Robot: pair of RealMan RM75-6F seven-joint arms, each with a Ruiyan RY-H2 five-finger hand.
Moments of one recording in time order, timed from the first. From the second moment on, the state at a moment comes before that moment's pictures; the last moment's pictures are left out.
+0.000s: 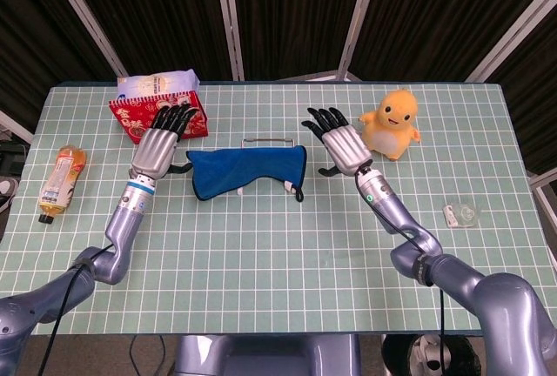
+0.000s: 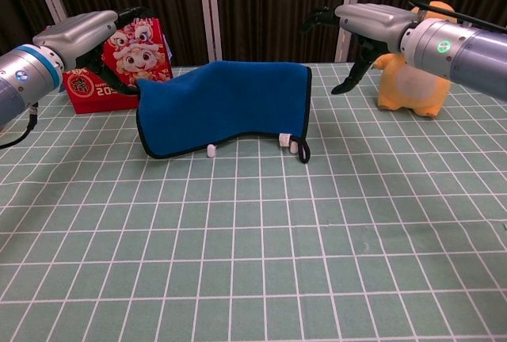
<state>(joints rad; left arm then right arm) -0.83 -1.75 -0.24 -0.79 1.32 1.04 -0.13 0.96 -1.68 0.21 -0.83 -1.39 0.90 0.22</state>
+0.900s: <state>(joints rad) -0.49 -1.30 -0.14 -1.41 1.31 1.29 0.05 0.58 -1.20 0.09 -1.45 -1.43 1.27 -0.02</state>
